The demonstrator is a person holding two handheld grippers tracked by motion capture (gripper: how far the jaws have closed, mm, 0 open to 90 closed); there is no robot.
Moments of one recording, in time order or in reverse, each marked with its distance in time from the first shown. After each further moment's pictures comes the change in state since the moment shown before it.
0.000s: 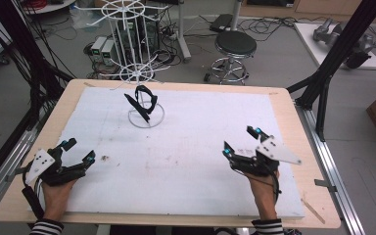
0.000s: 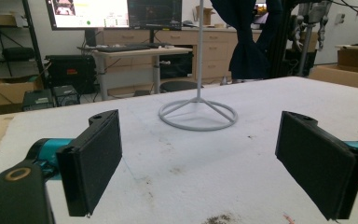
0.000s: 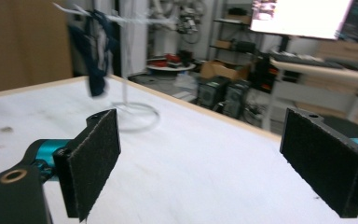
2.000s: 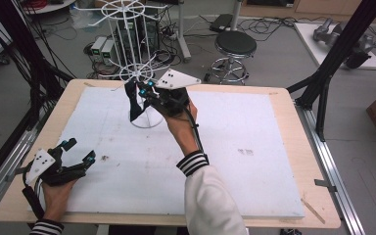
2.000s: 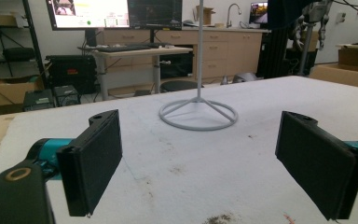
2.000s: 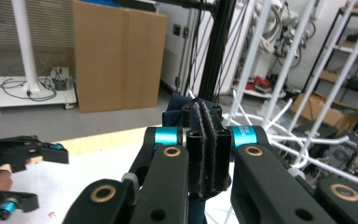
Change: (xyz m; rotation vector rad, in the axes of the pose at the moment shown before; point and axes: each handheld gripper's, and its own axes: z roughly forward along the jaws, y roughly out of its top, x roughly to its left) left arm 0.000 0.000 0.000 -0.001 0.001 0.002; right arm 0.110 0.130 0.199 -0.010 0.414 -0.119
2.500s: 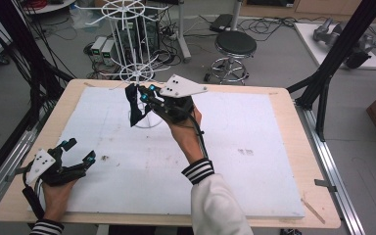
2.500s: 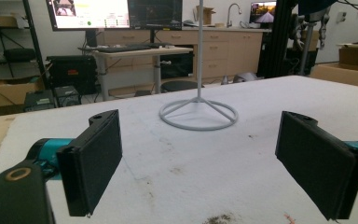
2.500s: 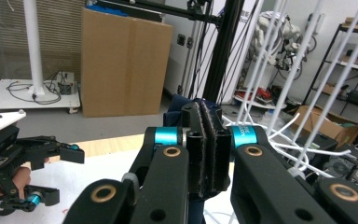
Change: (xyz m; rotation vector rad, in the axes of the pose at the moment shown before) left arm -0.001 0.000 0.000 0.001 0.002 0.005; right arm 0.017 0.007 -0.024 -0.047 0.020 -0.039
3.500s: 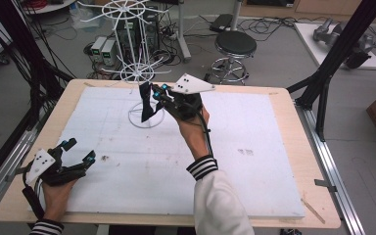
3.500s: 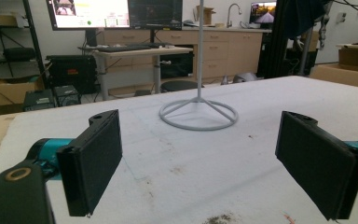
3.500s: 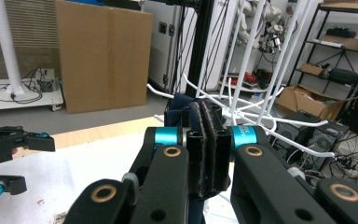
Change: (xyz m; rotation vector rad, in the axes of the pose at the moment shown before) left arm 0.001 0.000 0.000 0.000 -0.001 -0.004; right arm -0.026 -0.023 -0.004 0.042 -0.074 0.056
